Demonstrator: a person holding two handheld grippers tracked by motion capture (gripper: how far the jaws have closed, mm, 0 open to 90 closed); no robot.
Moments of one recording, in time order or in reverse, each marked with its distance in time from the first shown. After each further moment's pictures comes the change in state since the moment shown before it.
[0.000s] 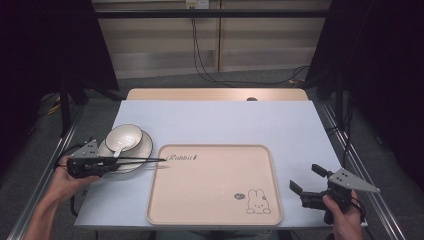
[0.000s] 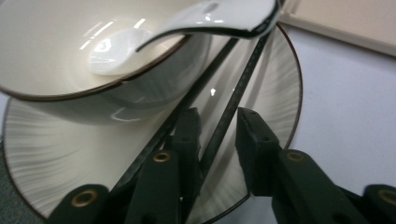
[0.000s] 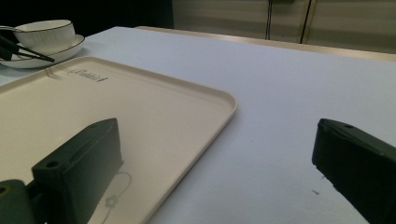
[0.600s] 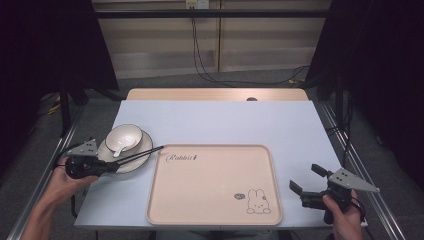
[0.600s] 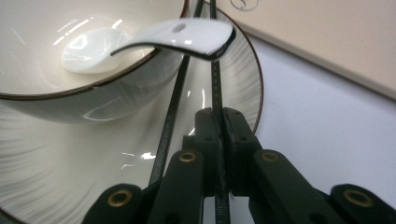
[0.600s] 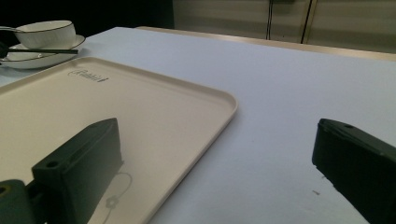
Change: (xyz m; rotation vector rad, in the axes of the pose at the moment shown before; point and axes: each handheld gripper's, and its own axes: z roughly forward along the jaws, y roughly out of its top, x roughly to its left) left arm -0.007 0.009 -0.014 -0.027 -0.057 -0.122; right arm 0.000 0.000 0.000 -0.001 0.003 0.003
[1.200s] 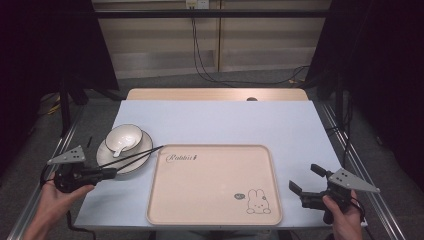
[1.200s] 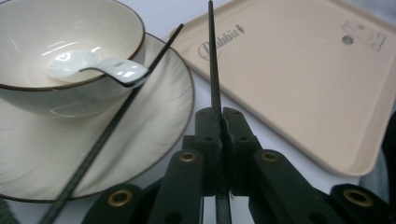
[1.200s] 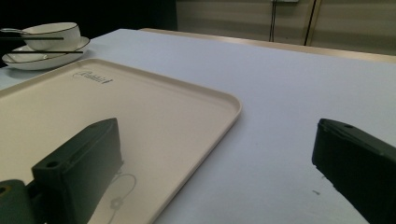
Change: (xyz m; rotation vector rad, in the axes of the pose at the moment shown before) left arm -0.053 0.000 -0.028 -0.153 0.005 -0.201; right arm 0.001 0.001 0.000 -0.003 0.018 -0.002
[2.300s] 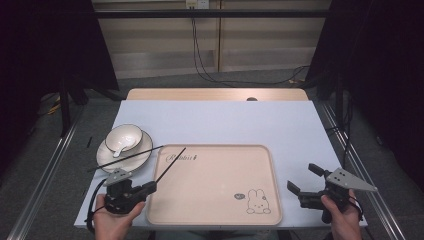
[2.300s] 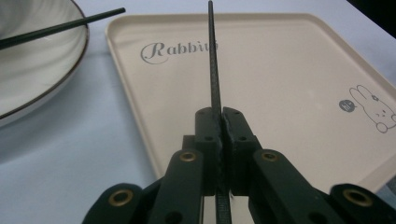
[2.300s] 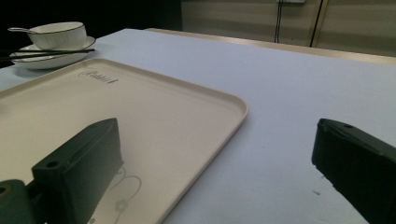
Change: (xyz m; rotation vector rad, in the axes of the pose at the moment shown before) left arm -0.122 0.014 0.082 -0.050 0.241 -0.315; right arm 0.002 0.001 0.003 -0.001 0.018 -0.009
